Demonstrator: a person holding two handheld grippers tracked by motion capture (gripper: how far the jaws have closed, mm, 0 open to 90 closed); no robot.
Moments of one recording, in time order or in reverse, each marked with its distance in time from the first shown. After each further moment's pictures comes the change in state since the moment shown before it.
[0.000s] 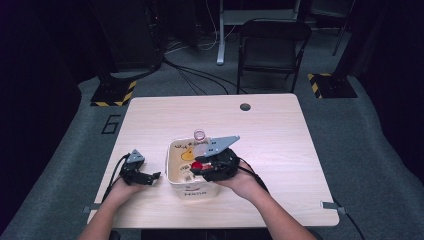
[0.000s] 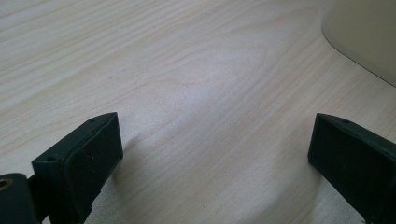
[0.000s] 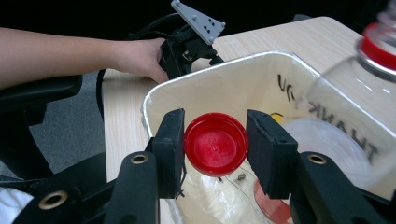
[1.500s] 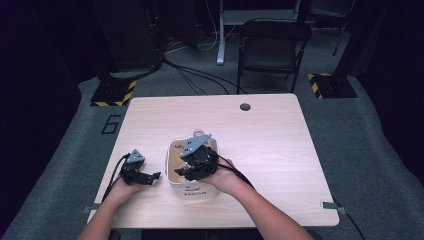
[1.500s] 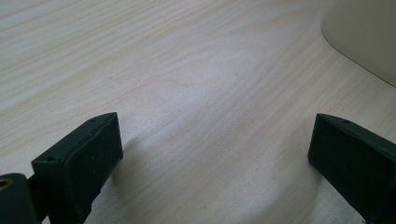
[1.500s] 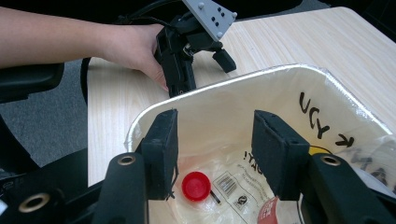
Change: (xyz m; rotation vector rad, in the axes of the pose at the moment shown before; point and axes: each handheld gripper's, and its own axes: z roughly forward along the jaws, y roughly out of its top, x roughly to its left) left arm 0.001 0.000 0.000 0.002 -0.001 0.006; right arm 0.006 0.025 0.045 0.099 -0.017 -0.068
